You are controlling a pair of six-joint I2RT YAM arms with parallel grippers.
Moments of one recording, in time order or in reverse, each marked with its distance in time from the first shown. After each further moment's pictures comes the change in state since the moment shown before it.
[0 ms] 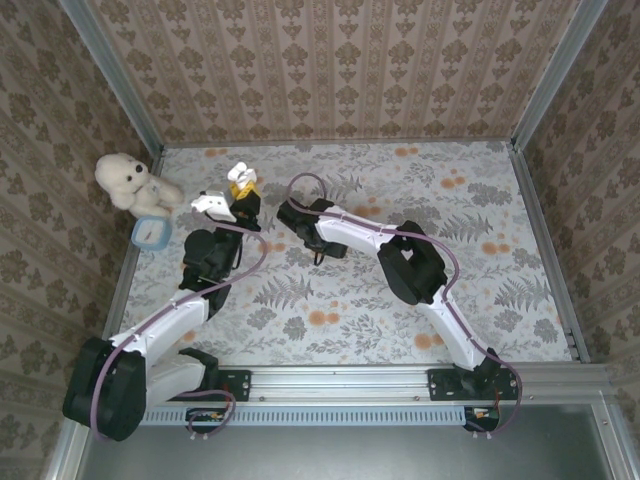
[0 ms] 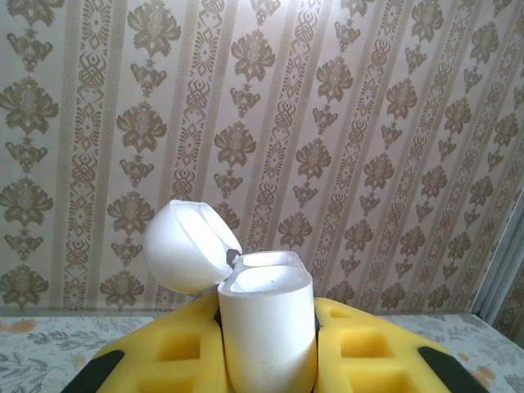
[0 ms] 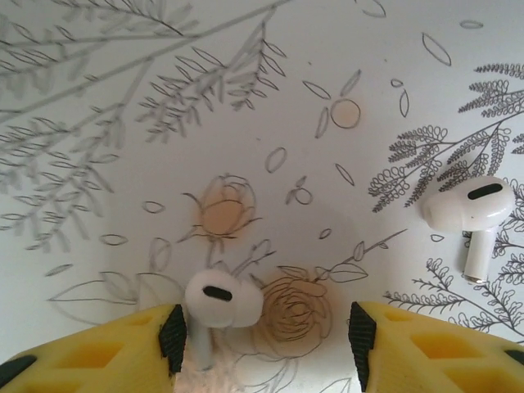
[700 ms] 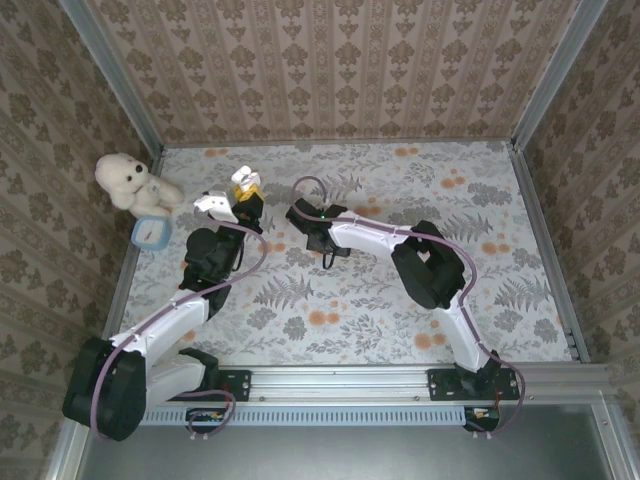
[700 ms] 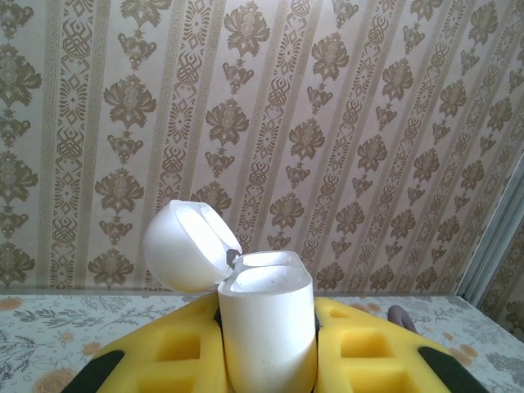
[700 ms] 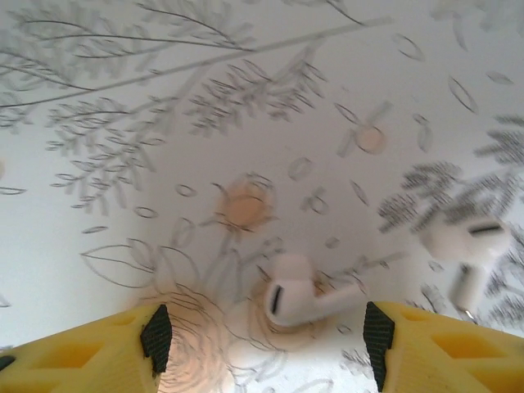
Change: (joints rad) left arm 0.000 0.000 -0.001 -0.041 0.027 -0.026; right arm -0.016 -0.154 -0.231 0.267 -0.036 -0.243
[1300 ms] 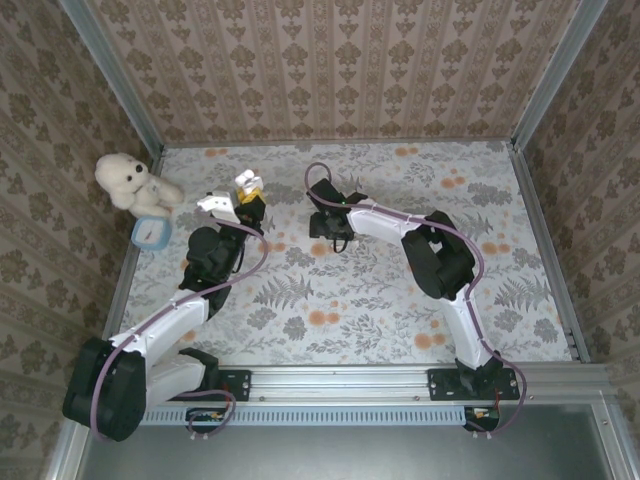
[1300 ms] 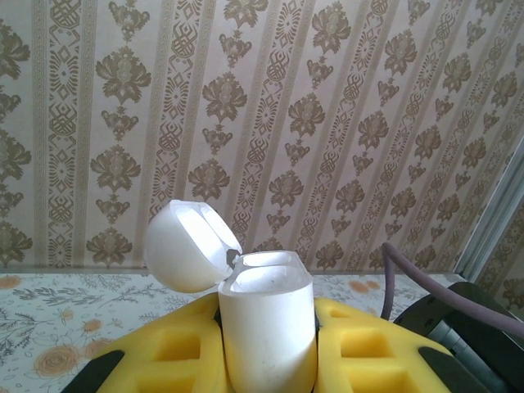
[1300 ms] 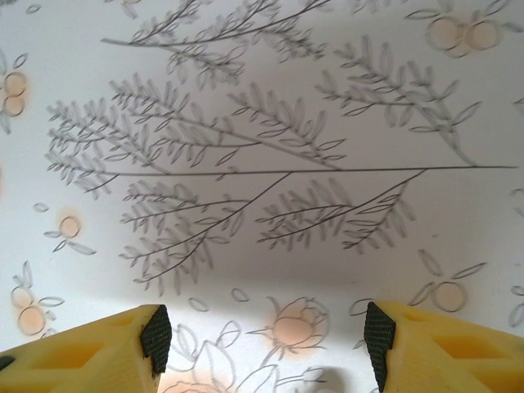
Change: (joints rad) left arm 0.000 -0.002 0.000 -0.055 0.019 0.000; right arm -0.121 -0.005 -0.045 0.203 -0.267 -0.249
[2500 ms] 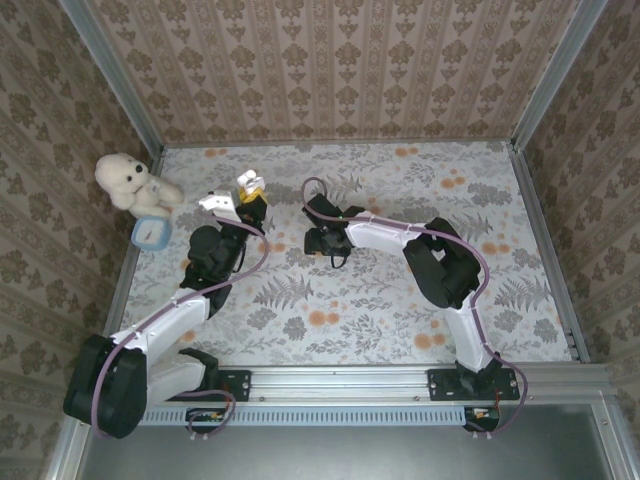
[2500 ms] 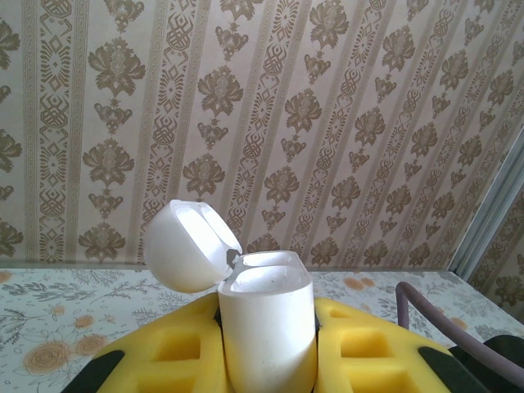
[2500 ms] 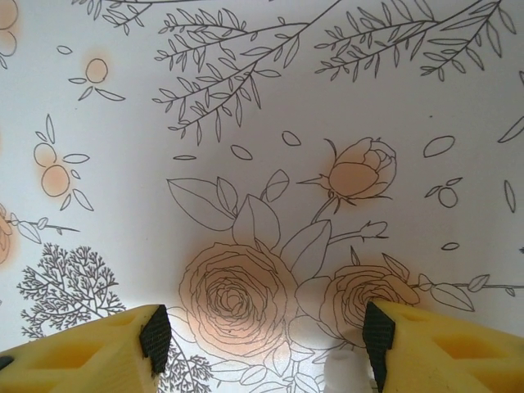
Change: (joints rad) left arm -0.002 0.016 0.008 -0.001 0.008 -0.015; right arm 0.061 -0.080 -0.130 0.012 -0.046 0.045
